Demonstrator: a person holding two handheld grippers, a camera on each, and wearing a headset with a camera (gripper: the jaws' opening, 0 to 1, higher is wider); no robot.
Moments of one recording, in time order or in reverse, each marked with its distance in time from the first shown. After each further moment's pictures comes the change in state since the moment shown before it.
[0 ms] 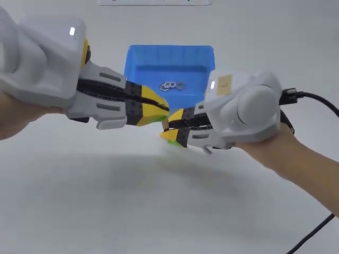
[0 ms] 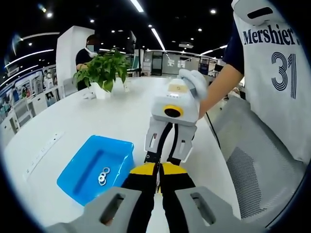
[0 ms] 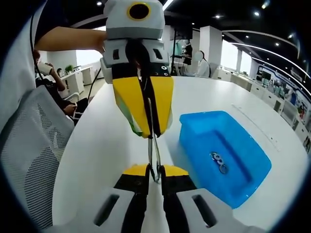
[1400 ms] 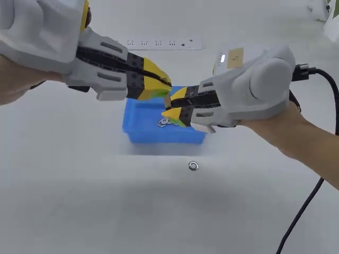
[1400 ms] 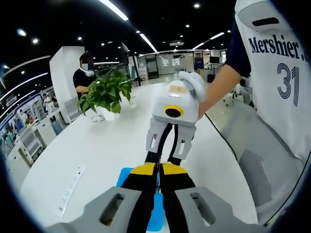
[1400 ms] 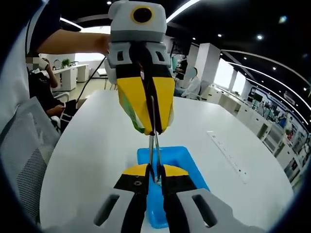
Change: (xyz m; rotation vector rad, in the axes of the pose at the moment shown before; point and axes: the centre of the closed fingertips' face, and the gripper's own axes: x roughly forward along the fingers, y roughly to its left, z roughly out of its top) left arm -0.024 0.049 0.078 0.175 -0.022 0.052; right arm -0.039 -0.075 0.067 -0.132 -0.084 -0.128
